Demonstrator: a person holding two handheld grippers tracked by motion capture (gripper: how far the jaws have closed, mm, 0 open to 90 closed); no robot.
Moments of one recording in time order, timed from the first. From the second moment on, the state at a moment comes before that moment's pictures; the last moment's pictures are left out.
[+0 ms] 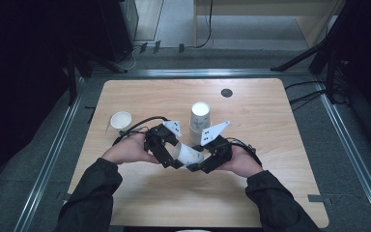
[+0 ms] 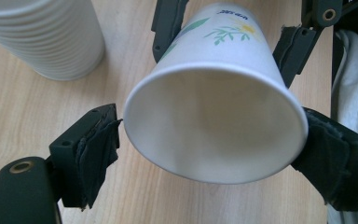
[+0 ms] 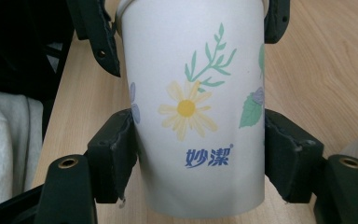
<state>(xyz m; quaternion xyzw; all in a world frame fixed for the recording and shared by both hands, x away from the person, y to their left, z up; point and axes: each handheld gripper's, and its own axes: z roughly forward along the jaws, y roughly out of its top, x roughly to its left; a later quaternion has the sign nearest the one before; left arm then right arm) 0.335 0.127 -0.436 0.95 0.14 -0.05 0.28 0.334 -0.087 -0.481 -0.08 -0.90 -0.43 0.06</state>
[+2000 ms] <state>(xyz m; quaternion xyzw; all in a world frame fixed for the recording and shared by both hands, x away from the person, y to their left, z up) 0.331 0.141 -0.448 0.87 0.21 -0.07 0.43 0.338 -0.099 -0.473 -0.10 -0.87 -0.48 0.08</state>
